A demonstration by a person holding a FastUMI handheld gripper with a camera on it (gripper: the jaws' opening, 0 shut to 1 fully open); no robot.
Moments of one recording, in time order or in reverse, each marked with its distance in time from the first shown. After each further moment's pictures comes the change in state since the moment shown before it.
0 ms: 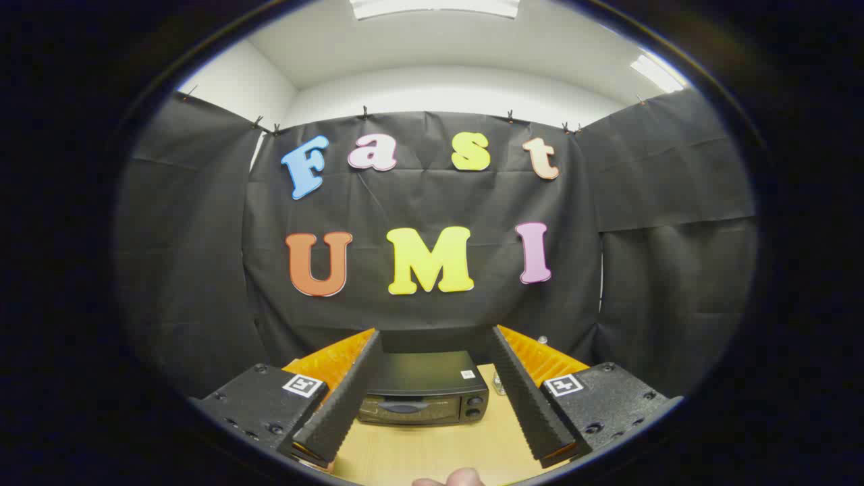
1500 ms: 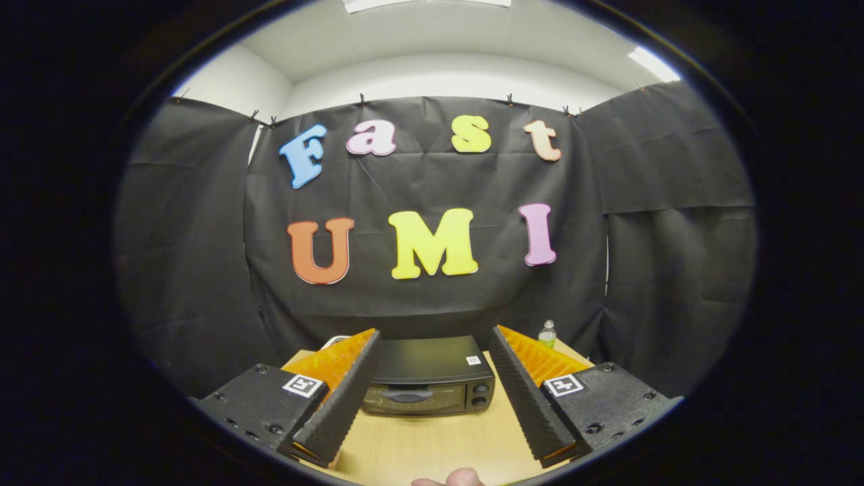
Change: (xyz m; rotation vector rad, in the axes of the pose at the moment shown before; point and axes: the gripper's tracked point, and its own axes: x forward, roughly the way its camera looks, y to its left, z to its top) arm 0.008 0.001 -0.023 0.027 0.083 0.011
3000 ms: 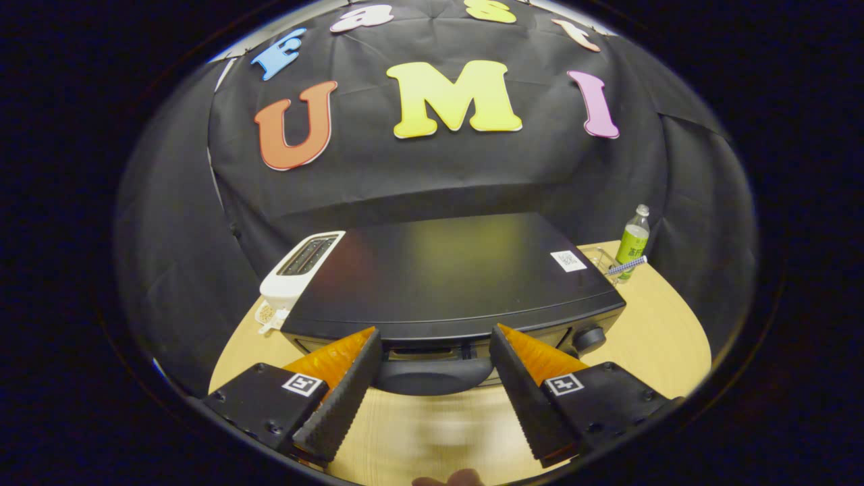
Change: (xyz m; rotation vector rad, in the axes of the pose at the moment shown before) arm 0.227 0.041 -0.247 0.034 0.499 0.038
